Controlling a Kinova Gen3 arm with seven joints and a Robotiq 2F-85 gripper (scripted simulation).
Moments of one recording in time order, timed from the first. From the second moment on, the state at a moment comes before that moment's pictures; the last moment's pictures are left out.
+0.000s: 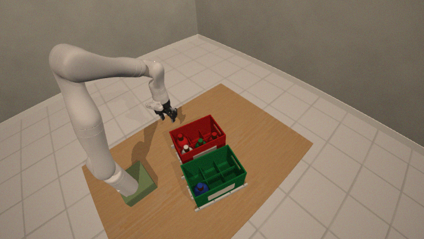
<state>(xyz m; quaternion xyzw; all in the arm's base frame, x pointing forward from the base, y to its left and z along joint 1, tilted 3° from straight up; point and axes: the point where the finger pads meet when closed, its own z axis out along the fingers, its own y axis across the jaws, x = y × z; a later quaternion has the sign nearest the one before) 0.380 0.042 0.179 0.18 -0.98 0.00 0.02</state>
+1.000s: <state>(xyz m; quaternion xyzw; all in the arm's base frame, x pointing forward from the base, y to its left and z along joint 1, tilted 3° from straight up) 0.370 0.169 0.234 0.18 -0.98 0.00 0.02</state>
